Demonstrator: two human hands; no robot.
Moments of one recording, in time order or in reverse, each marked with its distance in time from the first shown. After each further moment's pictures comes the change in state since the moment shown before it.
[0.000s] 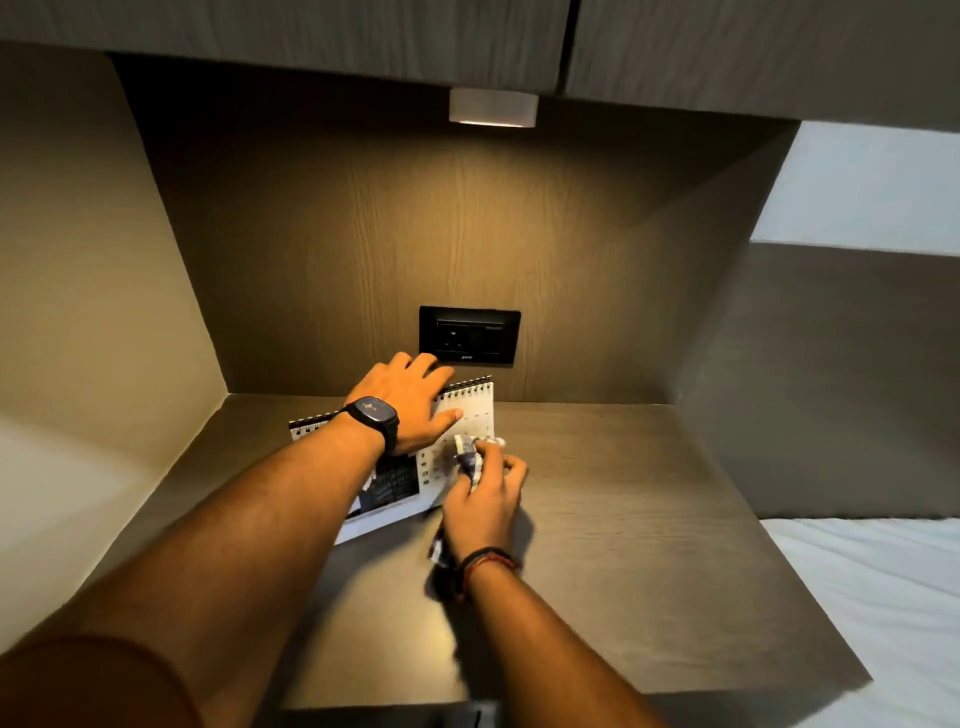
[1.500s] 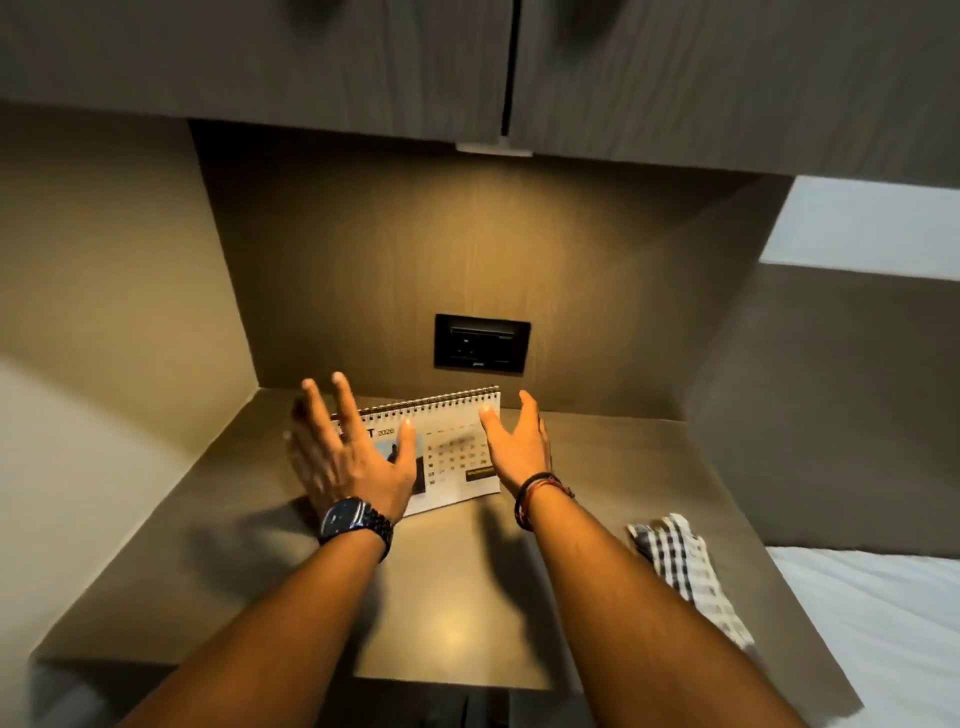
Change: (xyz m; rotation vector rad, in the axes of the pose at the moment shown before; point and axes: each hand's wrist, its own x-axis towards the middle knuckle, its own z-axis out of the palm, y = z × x) left_hand -0.089 0.050 0.021 -0.399 0.614 -0.854; right_hand 0.072 -0.020 -0.047 0.158 -0.320 0.101
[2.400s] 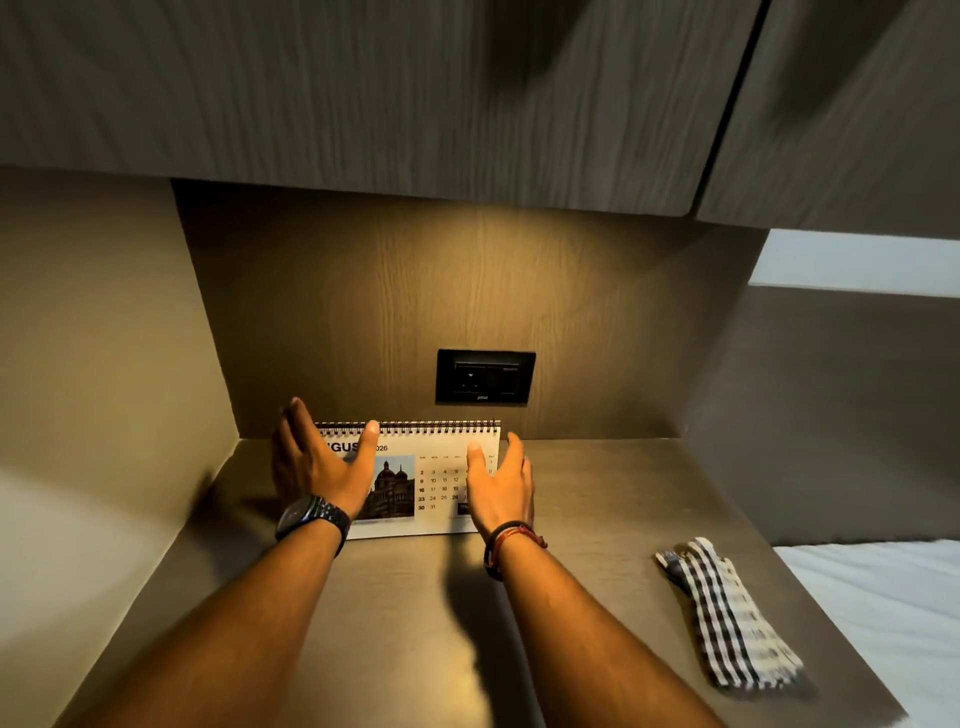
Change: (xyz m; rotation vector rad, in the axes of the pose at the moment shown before) left_hand 0.096 -0.061 0.032 -0.251 -0.245 -0.165; right_hand -0.004 -0.013 0.068 -0.054 0.214 0.078
